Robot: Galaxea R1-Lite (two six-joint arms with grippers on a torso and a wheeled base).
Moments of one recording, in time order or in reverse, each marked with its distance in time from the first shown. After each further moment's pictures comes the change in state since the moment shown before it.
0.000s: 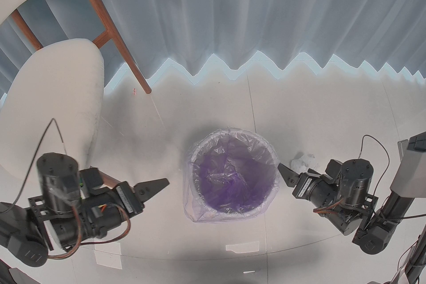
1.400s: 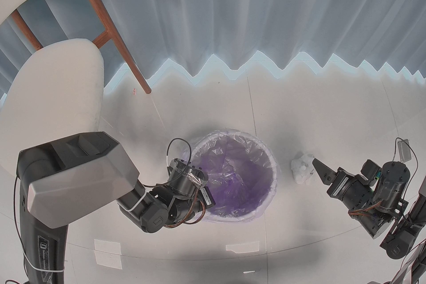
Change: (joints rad) left arm -0.052 0.814 -0.658 0.211 0.121 -0.005; right arm -0.097 -0.169 0.228 -0.125 0.004 0.026
